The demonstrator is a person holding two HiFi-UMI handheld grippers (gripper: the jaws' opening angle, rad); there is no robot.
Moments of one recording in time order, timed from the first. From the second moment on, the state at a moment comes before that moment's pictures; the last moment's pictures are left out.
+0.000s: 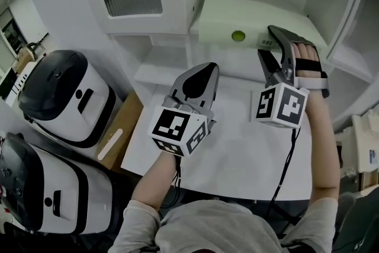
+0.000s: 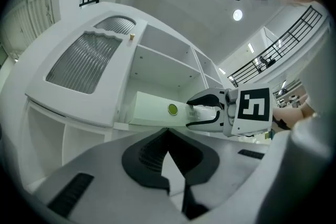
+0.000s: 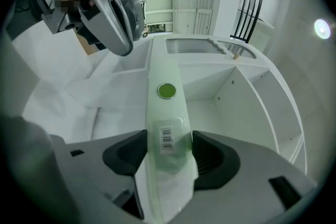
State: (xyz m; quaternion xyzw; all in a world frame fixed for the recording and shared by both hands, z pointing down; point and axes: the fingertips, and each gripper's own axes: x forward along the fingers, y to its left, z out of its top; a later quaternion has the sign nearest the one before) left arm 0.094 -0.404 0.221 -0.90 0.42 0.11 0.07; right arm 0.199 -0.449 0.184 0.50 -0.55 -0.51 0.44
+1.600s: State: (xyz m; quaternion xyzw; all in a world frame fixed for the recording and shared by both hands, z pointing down) left arm 0.037 -0.334 0.280 -0.94 0.34 0.05 0.07; right arm 0.161 -0.313 0.225 0.63 -0.74 -0.21 0.13
